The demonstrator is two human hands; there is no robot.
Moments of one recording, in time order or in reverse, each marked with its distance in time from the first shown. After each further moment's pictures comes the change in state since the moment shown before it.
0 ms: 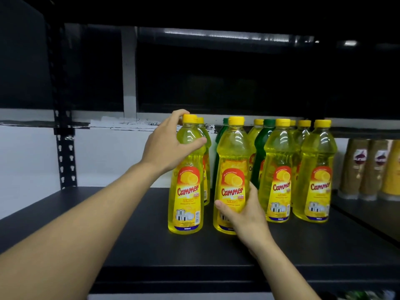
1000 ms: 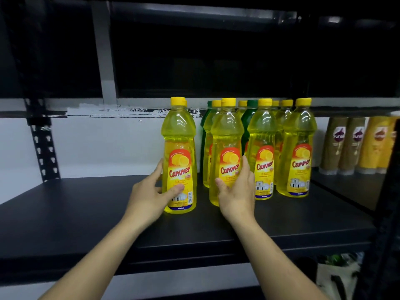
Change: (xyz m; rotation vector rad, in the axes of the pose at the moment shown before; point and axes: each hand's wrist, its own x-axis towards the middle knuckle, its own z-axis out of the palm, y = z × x) left_hand -0.124 -0.021 0.035 -0.284 -0.281 -0.436; right_hand 0.000 -0.013 0.001 -0.296 0.265 0.000
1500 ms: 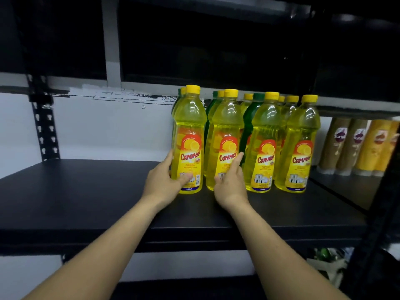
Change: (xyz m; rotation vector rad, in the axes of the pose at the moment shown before) left_hand 0.010 -0.008 0.031 -0.021 0.022 -0.019; right_hand 0.004 0.003 0.012 -0.174 -0.214 0.044
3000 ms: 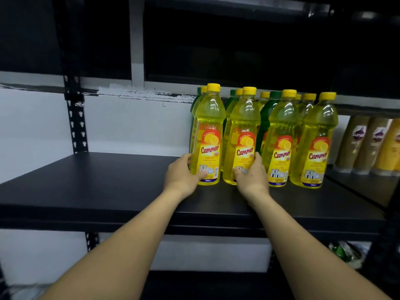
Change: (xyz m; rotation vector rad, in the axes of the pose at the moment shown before) left_hand -0.010 0.006 -0.005 0.046 0.052 -0.105; right_hand -0.002 -0.001 -0.010 0.114 0.067 0.088
